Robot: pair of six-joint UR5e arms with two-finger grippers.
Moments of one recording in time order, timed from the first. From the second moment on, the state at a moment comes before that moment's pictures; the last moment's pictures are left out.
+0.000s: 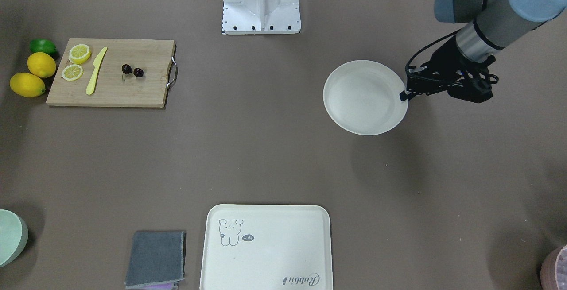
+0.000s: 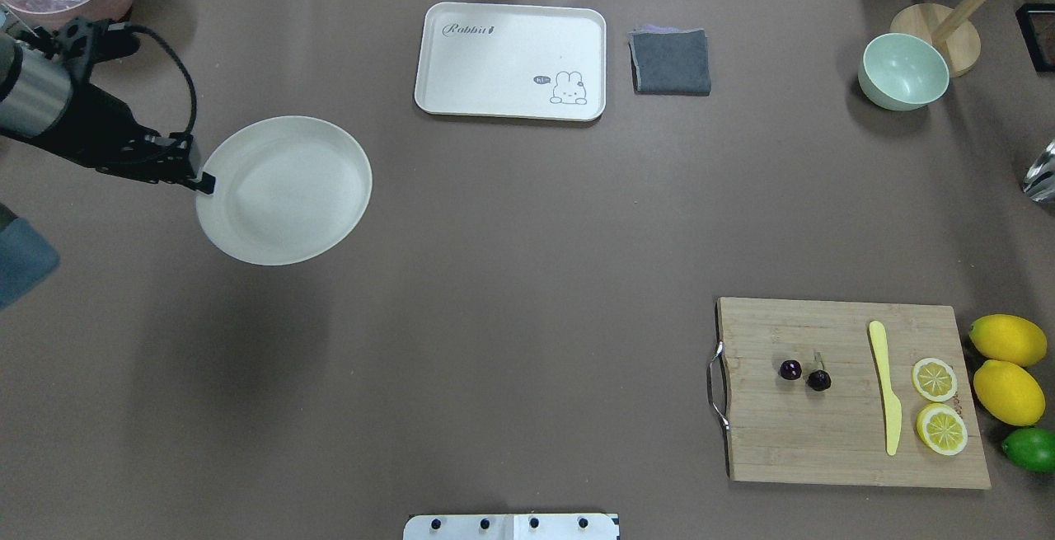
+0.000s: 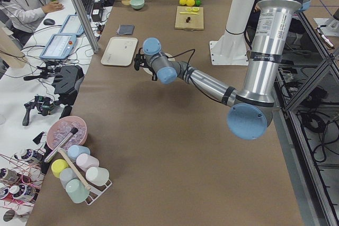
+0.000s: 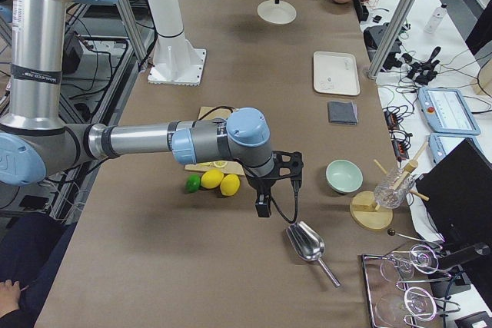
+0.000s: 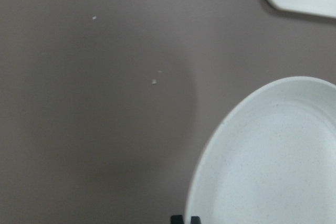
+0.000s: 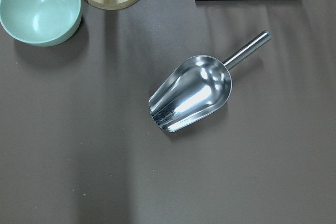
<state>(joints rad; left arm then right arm) -0.91 -1.87 -1.87 -1.92 -2.32 -1.09 1.66 -1.74 1.86 -1.49 2.29 0.12</state>
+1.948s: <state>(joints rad) -0.28 -1.98 -1.80 -2.04 -1.73 -1.44 1.66 -1.74 1.86 -1.49 2.29 0.12</state>
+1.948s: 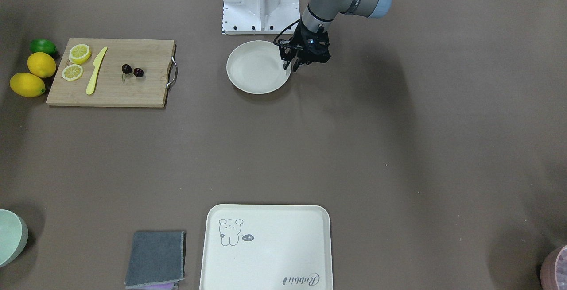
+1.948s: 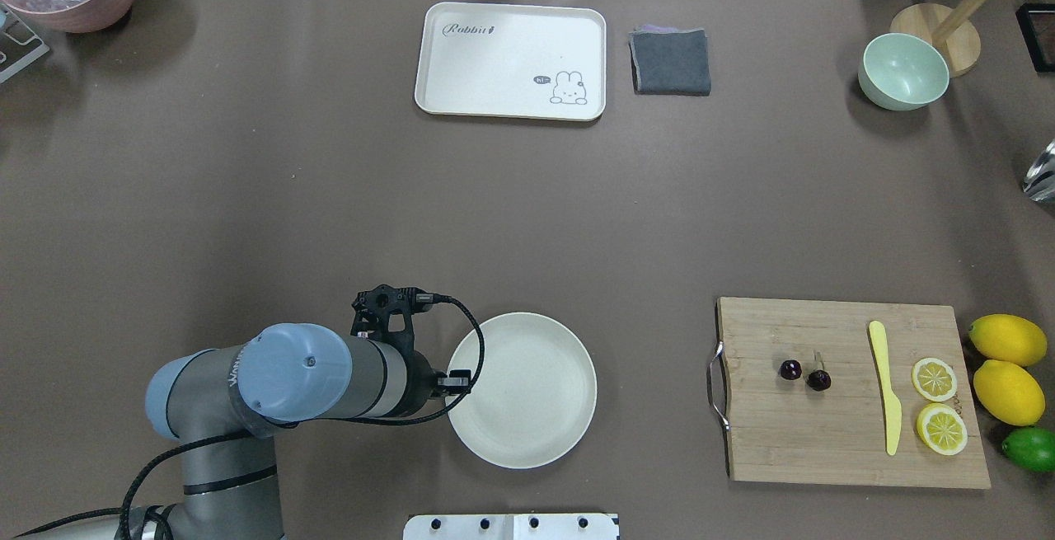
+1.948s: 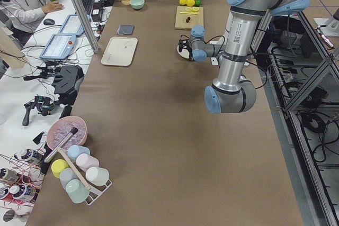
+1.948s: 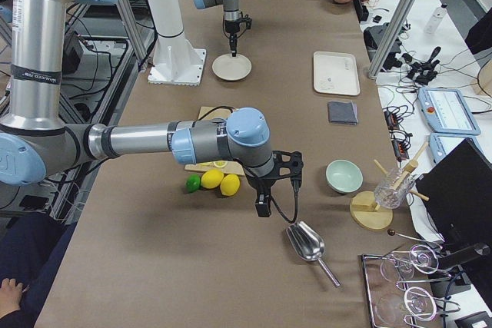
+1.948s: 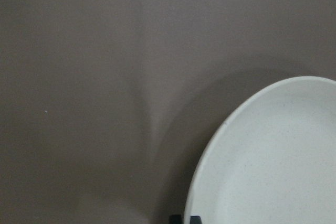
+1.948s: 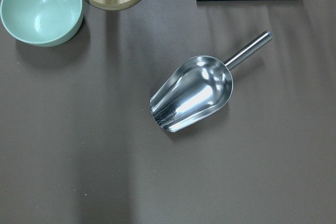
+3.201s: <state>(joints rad) -0.76 -1.86 -1.84 -1.98 -2.12 -1.12 1.66 -1.74 1.86 -1.49 2.31 0.13</state>
